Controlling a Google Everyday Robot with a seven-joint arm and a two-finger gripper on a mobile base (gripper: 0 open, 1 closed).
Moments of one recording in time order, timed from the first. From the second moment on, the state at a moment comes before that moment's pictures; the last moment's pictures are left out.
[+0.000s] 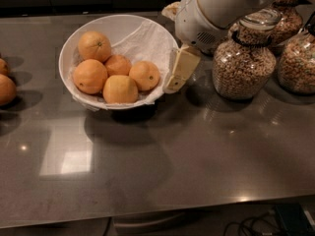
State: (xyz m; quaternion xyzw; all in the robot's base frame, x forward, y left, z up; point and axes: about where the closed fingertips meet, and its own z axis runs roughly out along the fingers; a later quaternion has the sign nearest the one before) arm 0.546 -0.028 0.975 -0.69 0.63 0.03 0.34
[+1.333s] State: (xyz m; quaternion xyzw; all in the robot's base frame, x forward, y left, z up) arm 0.591 0.010 0.942 -0.70 0.61 0.08 0.36
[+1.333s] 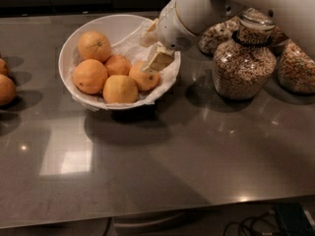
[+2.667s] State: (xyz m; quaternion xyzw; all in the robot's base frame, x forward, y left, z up) arm 0.595 0.004 0.915 -0.69 0.63 0.09 0.34
